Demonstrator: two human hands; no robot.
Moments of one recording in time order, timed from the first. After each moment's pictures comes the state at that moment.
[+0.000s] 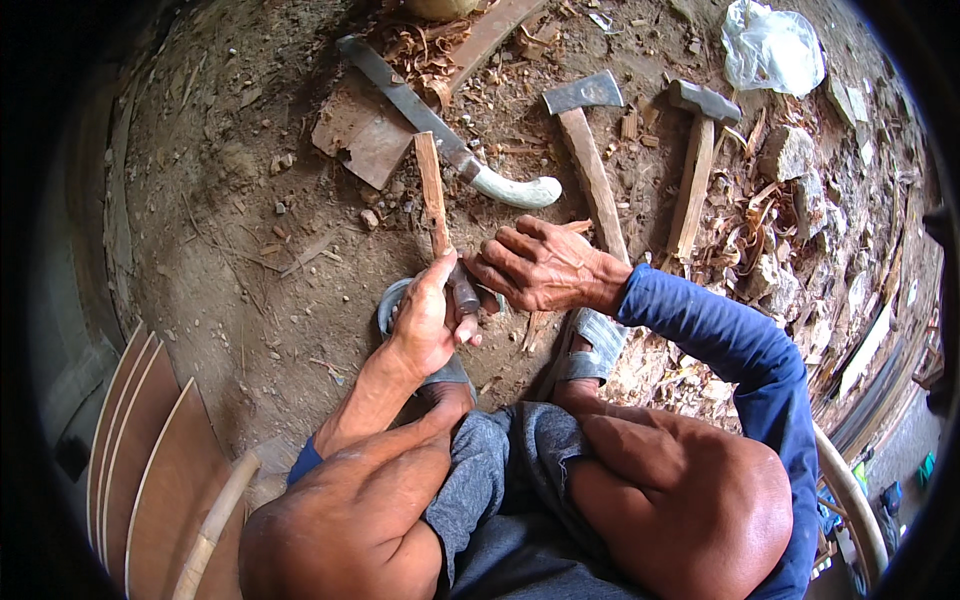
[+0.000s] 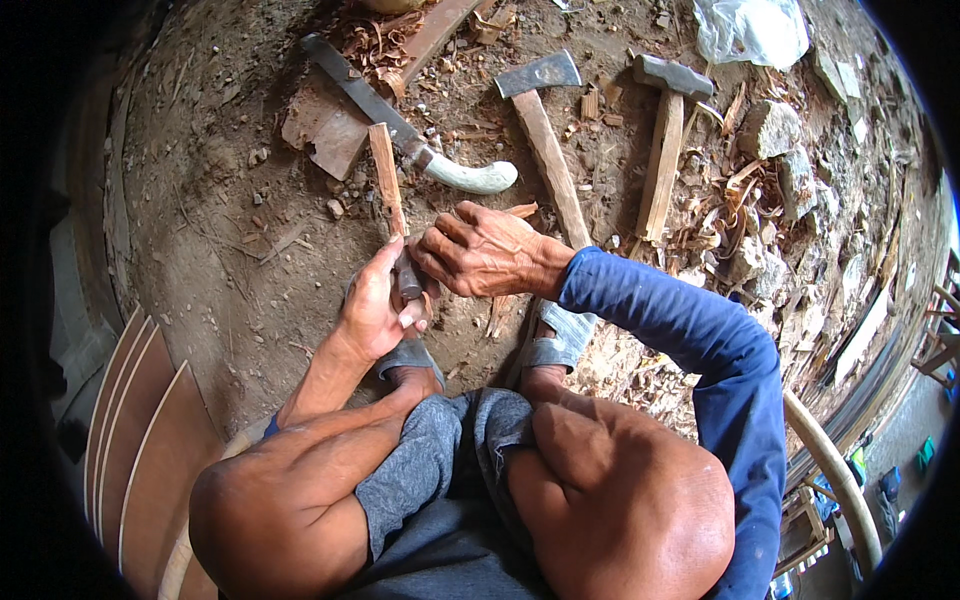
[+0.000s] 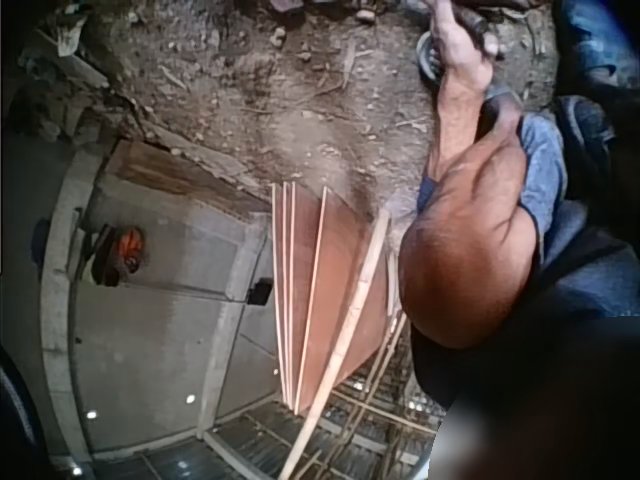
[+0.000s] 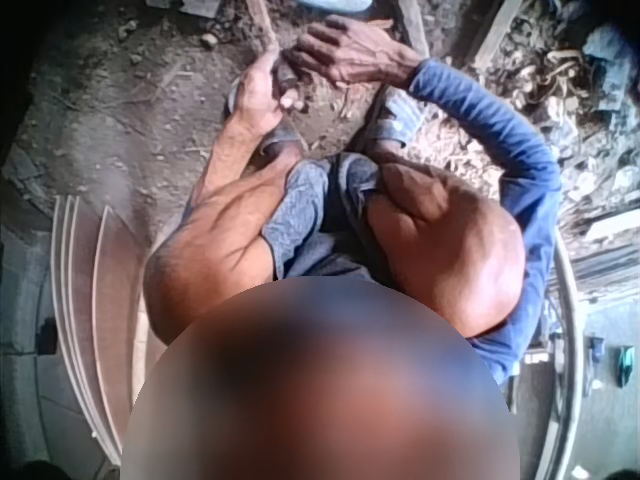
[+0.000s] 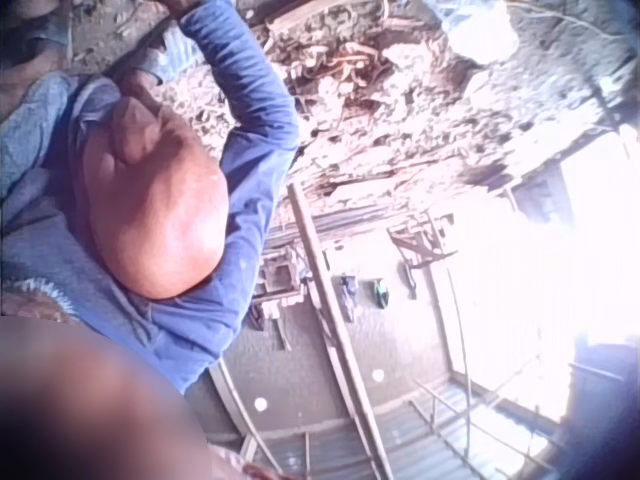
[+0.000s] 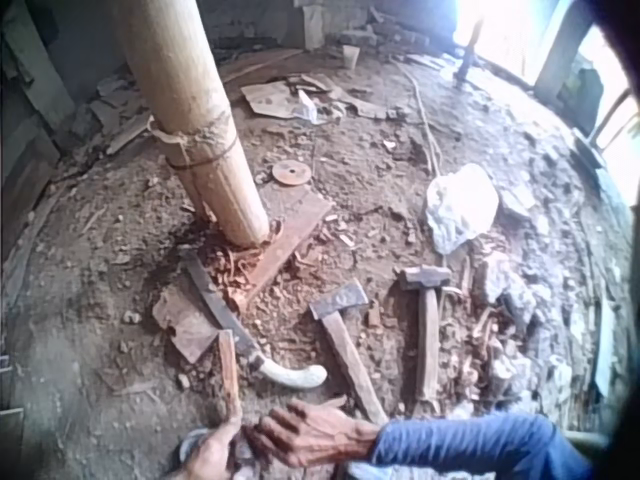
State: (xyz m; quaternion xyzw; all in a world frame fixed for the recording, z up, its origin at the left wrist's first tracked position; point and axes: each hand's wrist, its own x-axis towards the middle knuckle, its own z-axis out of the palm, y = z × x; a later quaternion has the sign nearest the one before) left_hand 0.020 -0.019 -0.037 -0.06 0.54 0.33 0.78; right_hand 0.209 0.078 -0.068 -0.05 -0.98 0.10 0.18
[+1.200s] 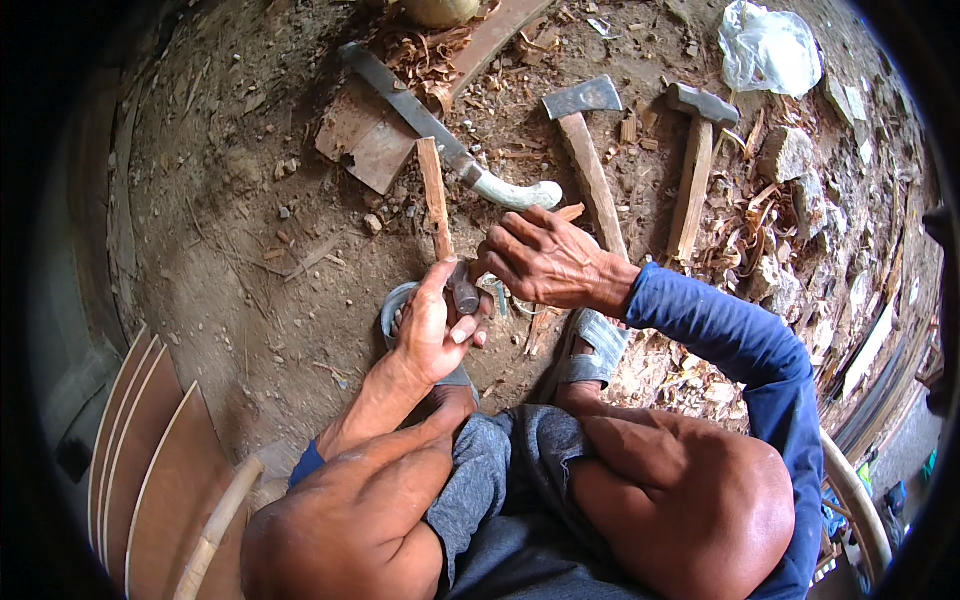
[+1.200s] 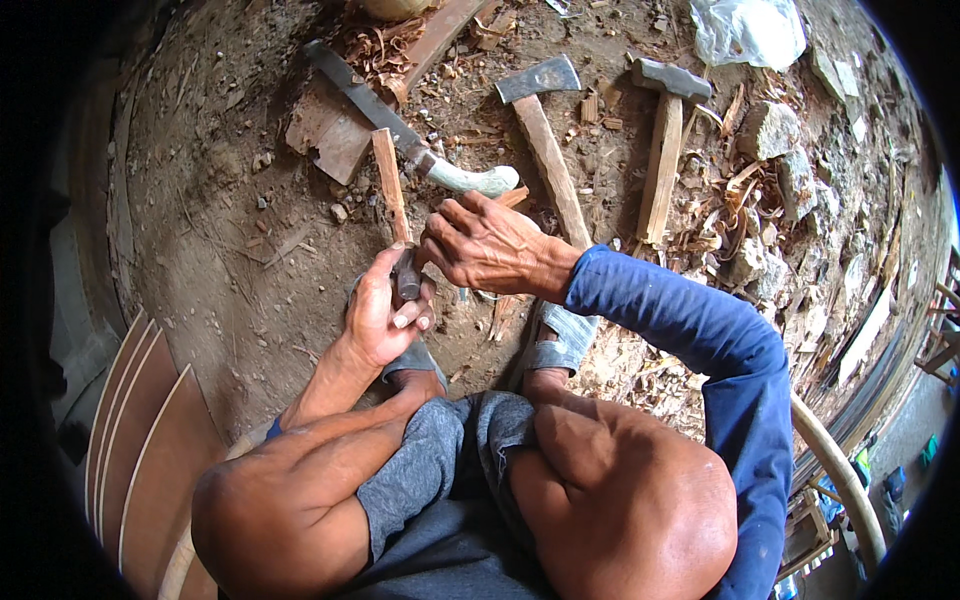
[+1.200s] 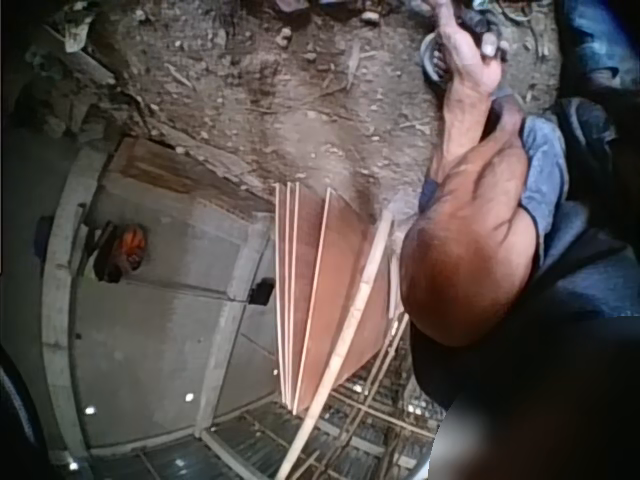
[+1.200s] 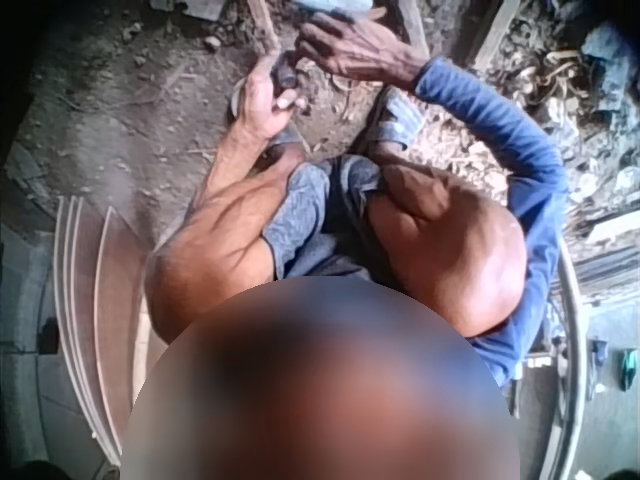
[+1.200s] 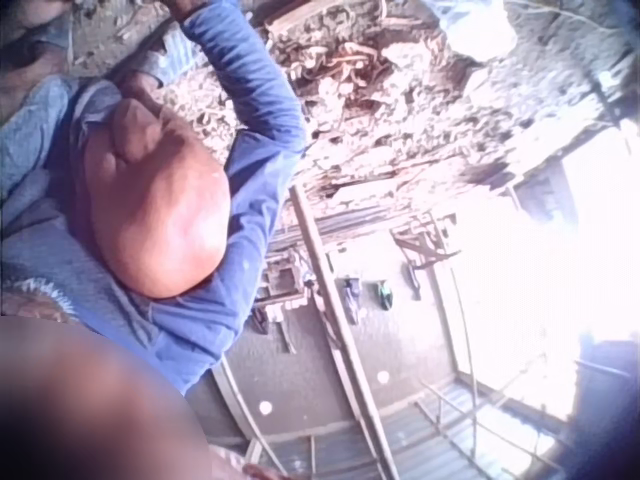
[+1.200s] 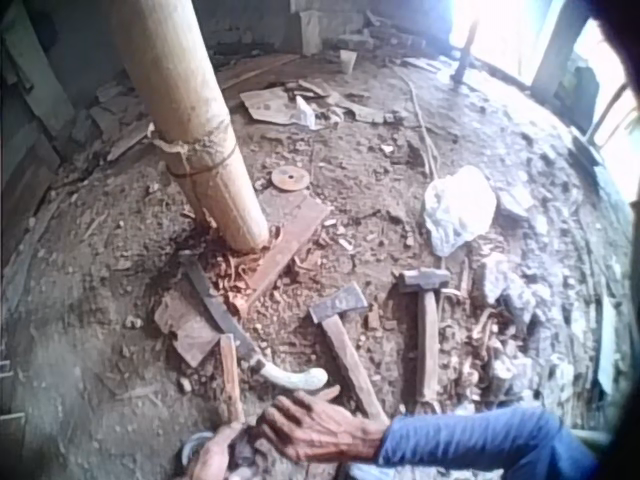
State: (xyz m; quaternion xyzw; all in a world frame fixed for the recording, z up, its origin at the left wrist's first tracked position) left_hand 0.025 -0.020 -0.030 -0.15 0.52 0.37 0.76; right_hand 0.208 0.085 -0.061 -0.11 -0.98 0.13 0.13
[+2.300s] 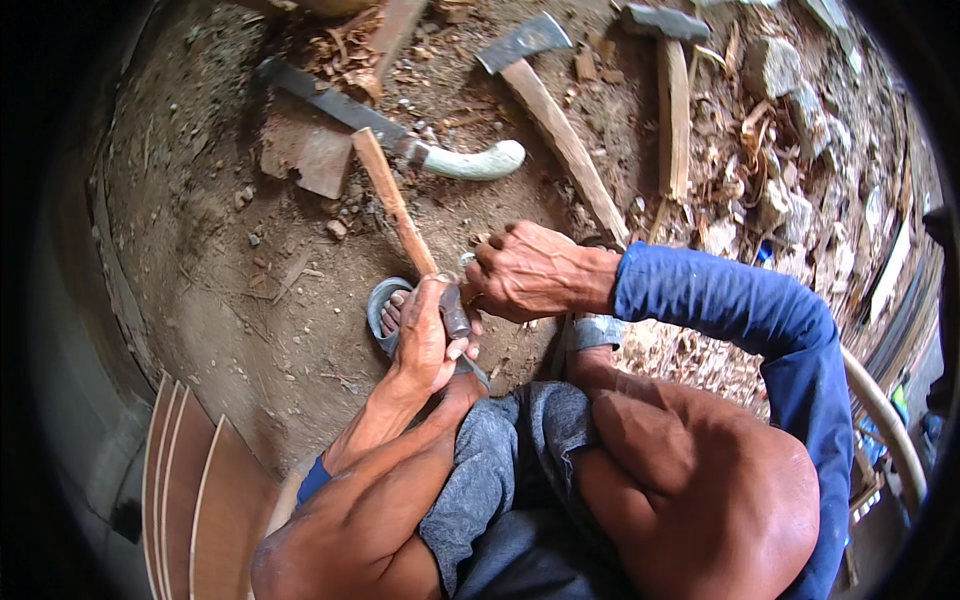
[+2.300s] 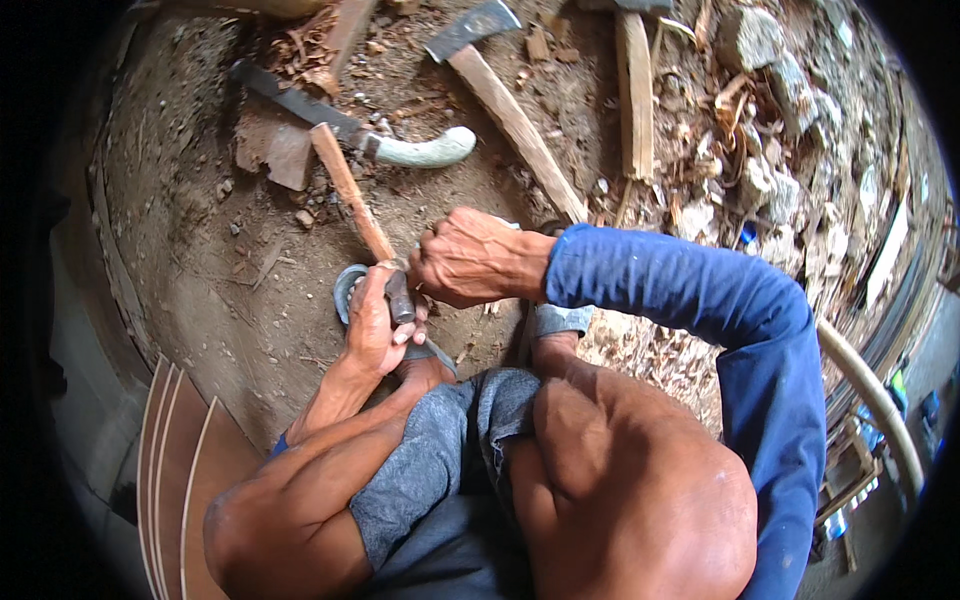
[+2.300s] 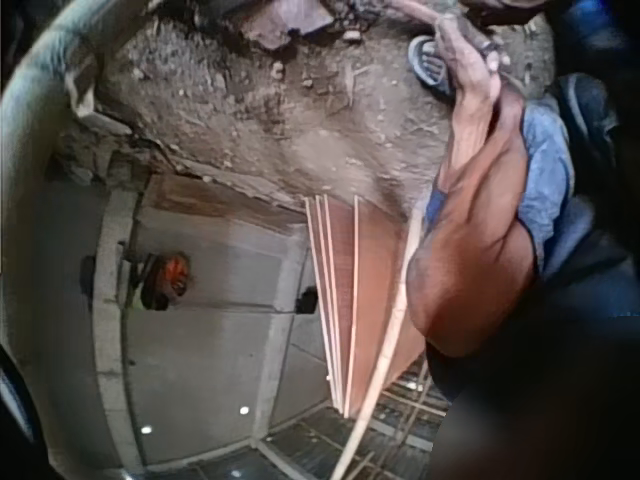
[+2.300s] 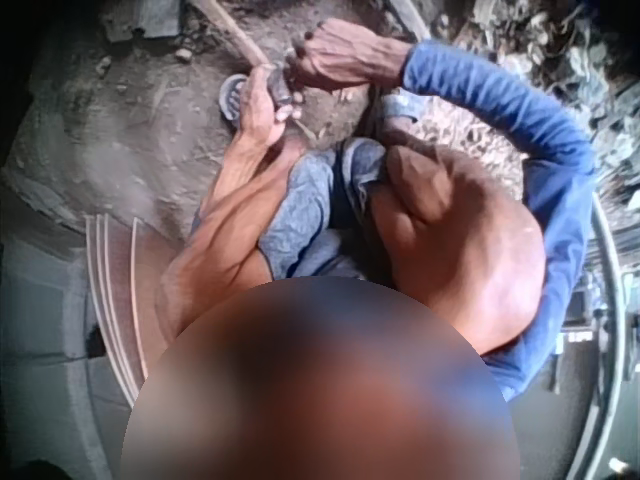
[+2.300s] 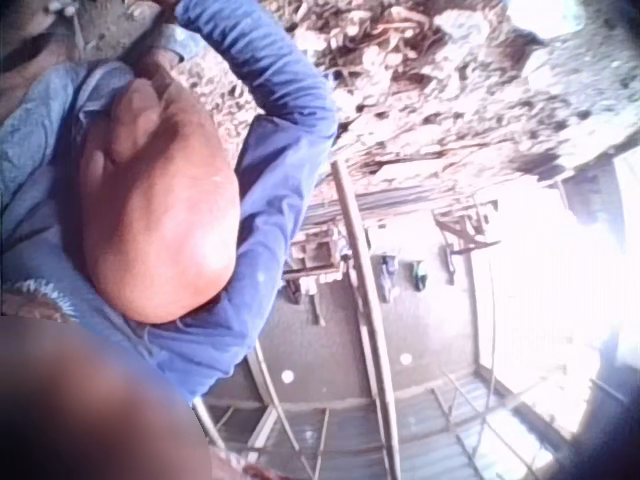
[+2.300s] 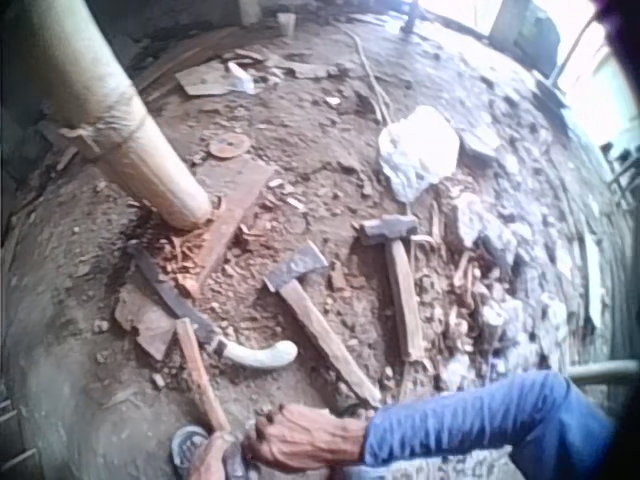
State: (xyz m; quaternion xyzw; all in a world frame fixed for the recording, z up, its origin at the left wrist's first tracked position) left_hand 0.038 -0.048 -0.044 -0.05 0.61 0.29 0.74; right_hand 0.223 0.036 -0.090 -0.17 -0.92 0.31 0.15
